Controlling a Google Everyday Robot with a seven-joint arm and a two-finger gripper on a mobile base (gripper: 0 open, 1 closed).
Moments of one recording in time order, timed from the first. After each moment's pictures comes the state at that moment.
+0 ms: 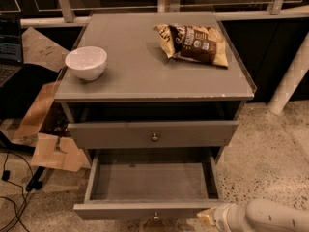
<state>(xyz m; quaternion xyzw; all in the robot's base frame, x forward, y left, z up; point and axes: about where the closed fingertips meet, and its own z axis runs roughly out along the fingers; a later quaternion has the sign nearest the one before) 0.388 -0.203 0.400 -0.22 0.93 0.19 0.24</state>
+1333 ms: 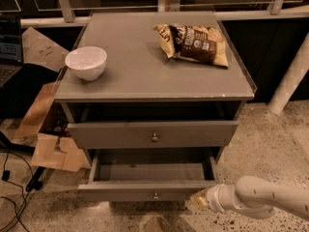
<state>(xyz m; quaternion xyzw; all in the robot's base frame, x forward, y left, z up) 0.456 -0.189 0.378 -0.29 0.90 0.22 0.24</state>
